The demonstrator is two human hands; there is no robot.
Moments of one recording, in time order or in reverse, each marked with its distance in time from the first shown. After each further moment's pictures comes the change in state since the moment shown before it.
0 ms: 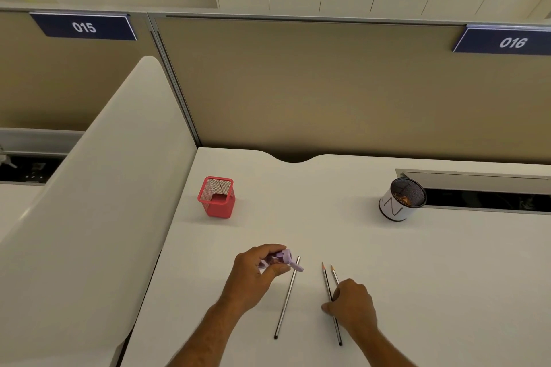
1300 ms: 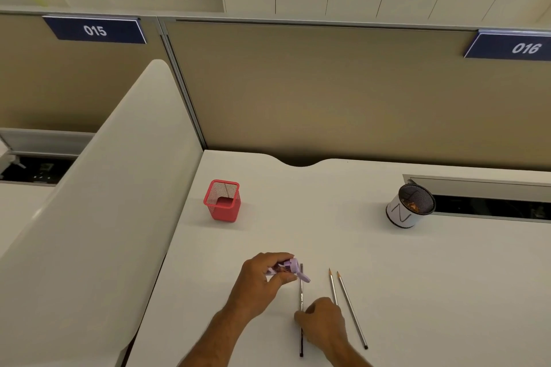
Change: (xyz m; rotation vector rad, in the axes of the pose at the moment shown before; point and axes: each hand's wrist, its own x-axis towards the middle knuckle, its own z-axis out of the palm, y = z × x) left_hand 0.000 -0.006 0.001 0.095 -0.015 -0.034; right_hand -0.021 -0.035 0.051 0.203 -0.138 0.005
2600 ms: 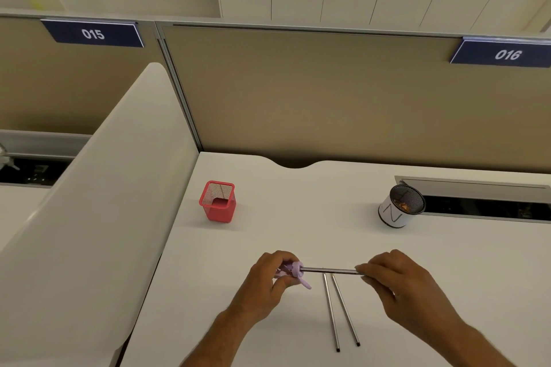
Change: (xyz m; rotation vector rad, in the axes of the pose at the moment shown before) left_hand -0.005 0.009 0.014 0.017 -0.078 0.156; right_hand -0.067 -0.003 -0.184 -0.475 0.538 -1.100
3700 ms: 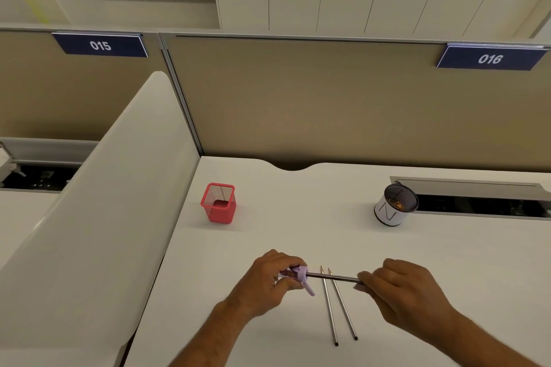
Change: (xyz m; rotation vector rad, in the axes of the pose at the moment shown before) left_hand -0.006 0.026 -0.012 0.126 -0.110 0.157; right_hand -0.011 0.001 -0.007 -0.226 0.032 -0.303
